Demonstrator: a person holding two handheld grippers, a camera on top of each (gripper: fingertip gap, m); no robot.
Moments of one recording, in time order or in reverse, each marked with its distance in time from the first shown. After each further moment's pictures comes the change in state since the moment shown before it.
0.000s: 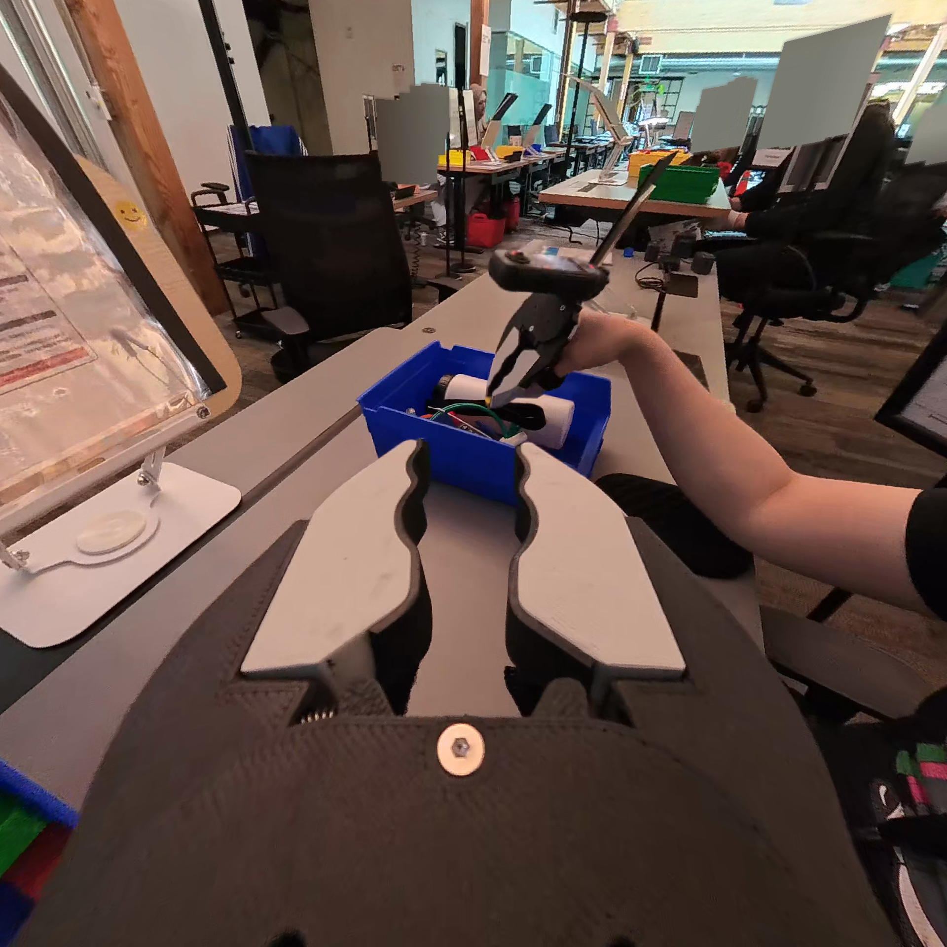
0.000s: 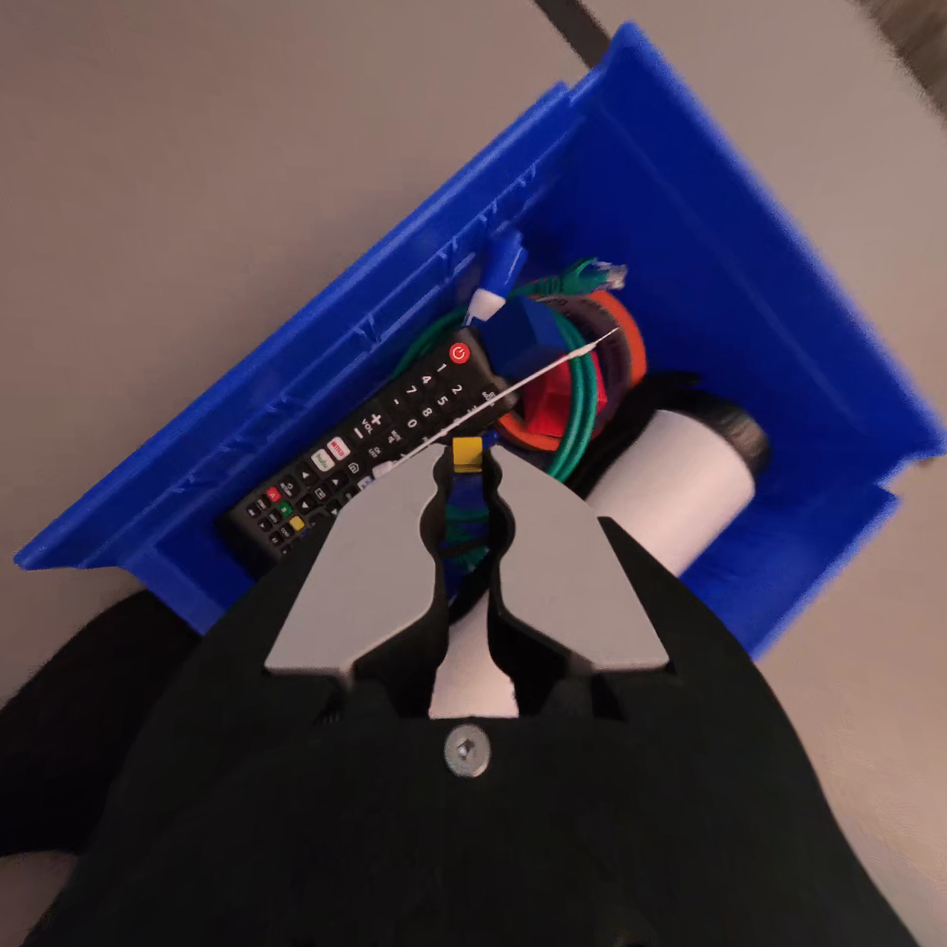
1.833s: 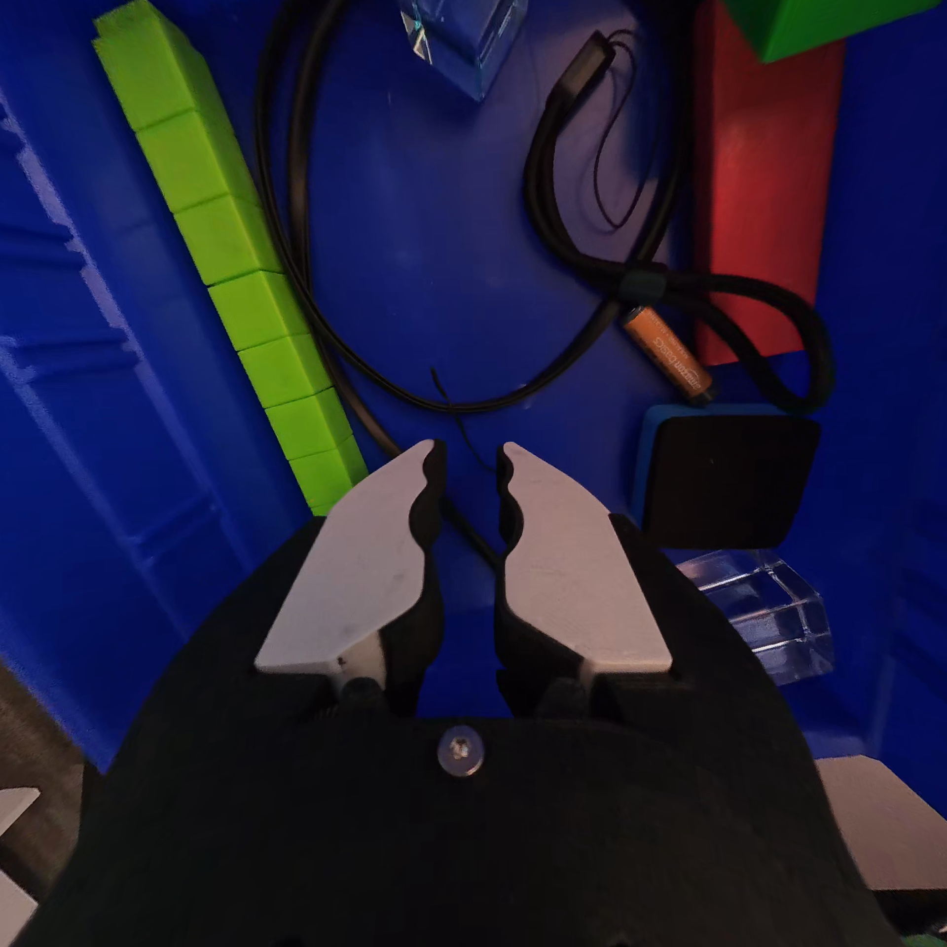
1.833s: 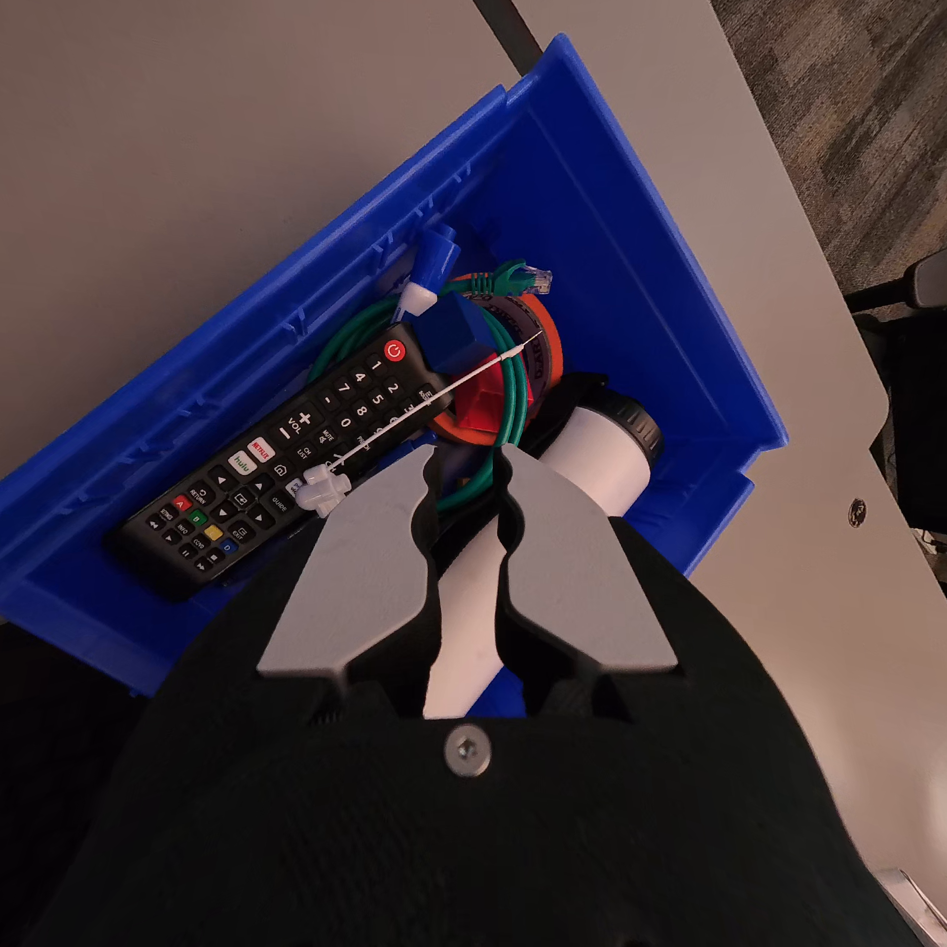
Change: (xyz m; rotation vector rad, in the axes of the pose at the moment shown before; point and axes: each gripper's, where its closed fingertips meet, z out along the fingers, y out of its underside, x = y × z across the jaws) left arm -0.224 0.283 -0.169 -1.139 -0.802 -0.642; right arm 0.020 -0.005 -0.003 -0.065 0.224 -0.113
